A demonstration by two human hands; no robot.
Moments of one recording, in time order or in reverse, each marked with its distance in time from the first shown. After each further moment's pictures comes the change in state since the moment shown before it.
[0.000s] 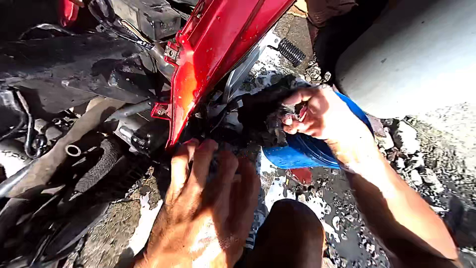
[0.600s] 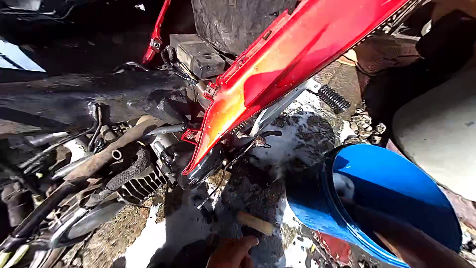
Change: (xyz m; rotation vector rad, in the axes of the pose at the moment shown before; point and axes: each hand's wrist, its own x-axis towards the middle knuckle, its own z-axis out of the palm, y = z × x) left_hand -0.049 0.056 0.062 -0.835 -0.267 -0.779; right_hand 0.032 0.129 -0.185 -0.630 -0.082 0.236
